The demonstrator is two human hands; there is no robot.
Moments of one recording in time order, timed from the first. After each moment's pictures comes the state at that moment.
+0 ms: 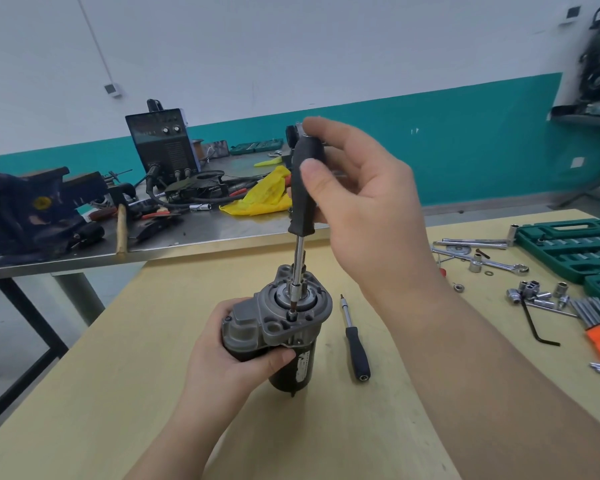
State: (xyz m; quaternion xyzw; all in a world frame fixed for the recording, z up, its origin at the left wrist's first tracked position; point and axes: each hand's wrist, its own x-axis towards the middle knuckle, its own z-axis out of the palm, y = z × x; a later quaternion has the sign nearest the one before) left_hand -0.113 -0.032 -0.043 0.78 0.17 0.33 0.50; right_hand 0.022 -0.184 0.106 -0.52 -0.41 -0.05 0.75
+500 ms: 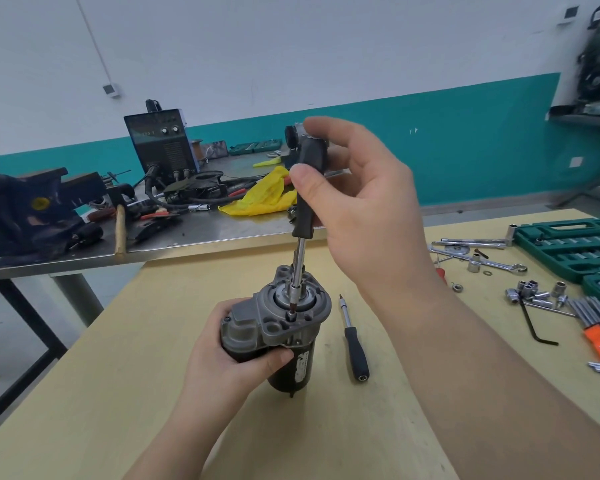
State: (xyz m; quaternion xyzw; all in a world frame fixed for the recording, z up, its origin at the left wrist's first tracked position) left_hand -0.114 -0.033 -0.041 0.77 0.17 0.32 0.52; right_hand 0.023 -0.185 0.106 -0.54 -0.40 -0.08 0.74
